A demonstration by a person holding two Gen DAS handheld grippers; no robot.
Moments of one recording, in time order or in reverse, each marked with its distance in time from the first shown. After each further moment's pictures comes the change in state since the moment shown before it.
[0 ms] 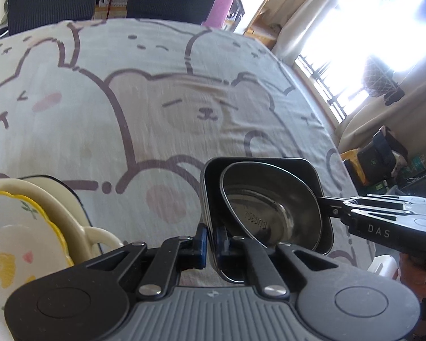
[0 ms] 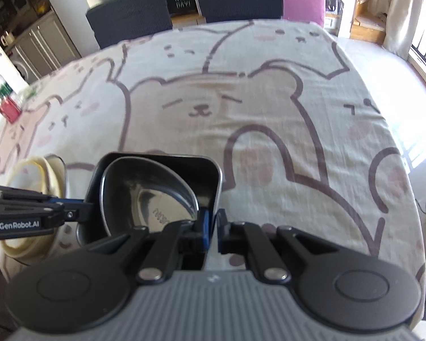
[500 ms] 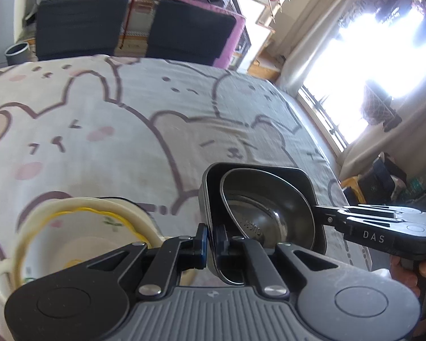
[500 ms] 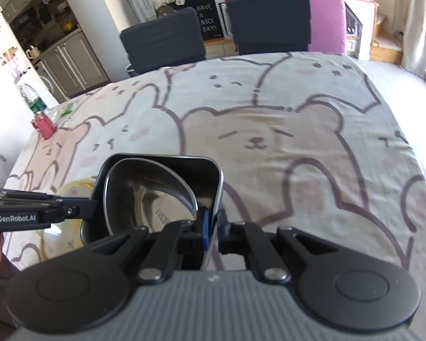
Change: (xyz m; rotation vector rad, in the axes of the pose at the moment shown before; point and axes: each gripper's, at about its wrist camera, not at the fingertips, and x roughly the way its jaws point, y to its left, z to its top) left arm -0.079 0.046 -0.008 -0.023 -0.137 0.021; right arm -0.026 0.068 0.011 -0.032 -0.099 0.094
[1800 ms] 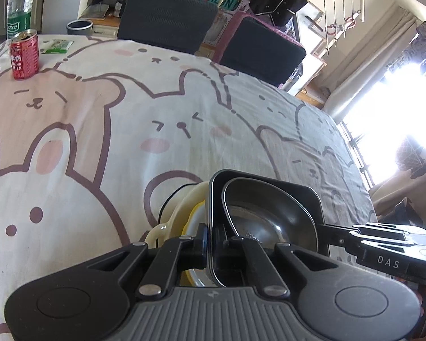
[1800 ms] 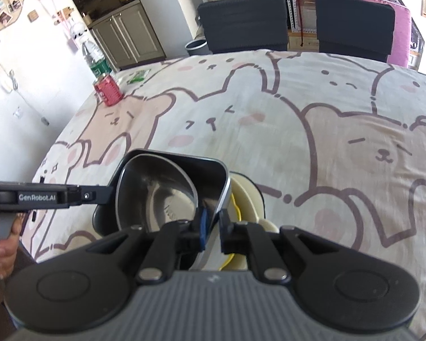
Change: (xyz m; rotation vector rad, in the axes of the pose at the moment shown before) left arm -0.068 0.142 -0.033 -0.197 -0.043 0.086; right arm 0.066 0.148 0.007 -0.155 0.074 0.154
